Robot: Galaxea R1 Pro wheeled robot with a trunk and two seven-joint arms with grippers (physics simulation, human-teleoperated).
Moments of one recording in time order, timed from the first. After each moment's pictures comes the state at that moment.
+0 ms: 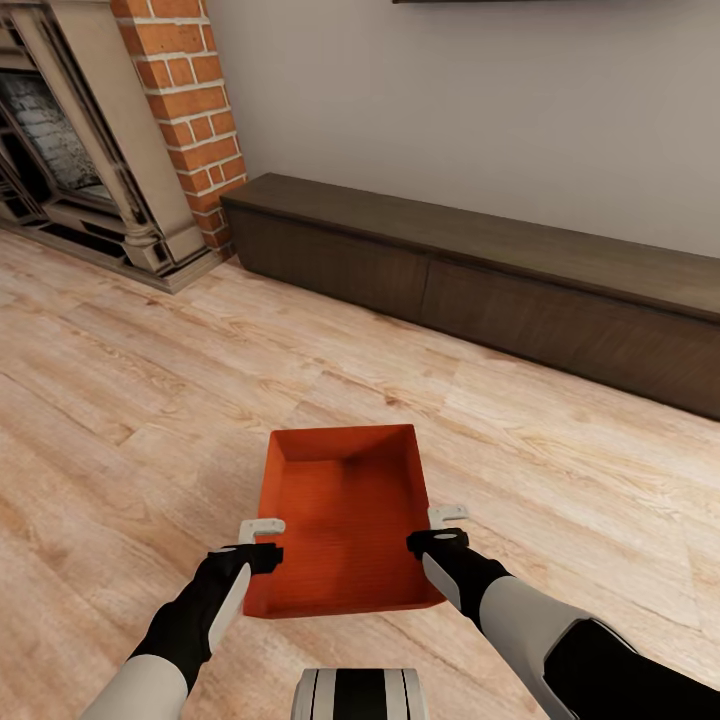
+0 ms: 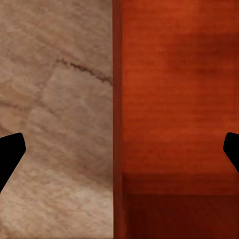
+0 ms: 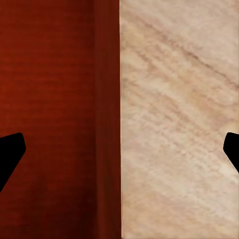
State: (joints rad) left arm -0.55 -0.04 -0.06 -0.80 0.11 0.52 0.16; right arm -0.86 0.13 0.60 -0.19 -0.51 0.18 -0.33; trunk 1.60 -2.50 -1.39
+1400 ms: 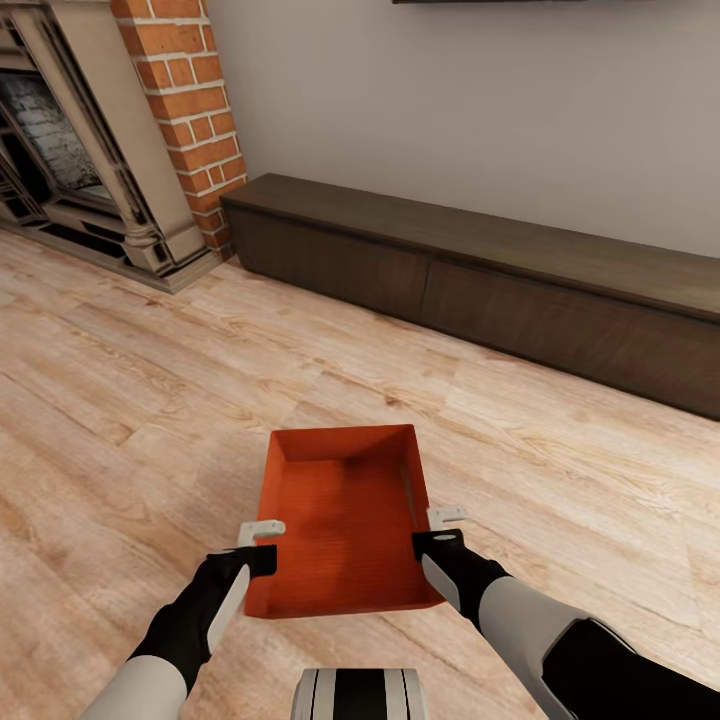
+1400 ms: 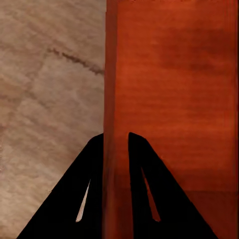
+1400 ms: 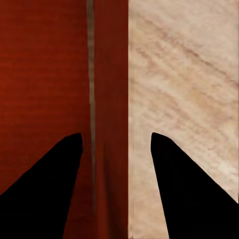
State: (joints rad) left arm -0.55 -0.04 -0.06 -0.79 0.15 0.51 0.15; right arm -0.86 0.13 0.60 -0.18 -0.51 0.18 -0.34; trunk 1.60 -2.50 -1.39
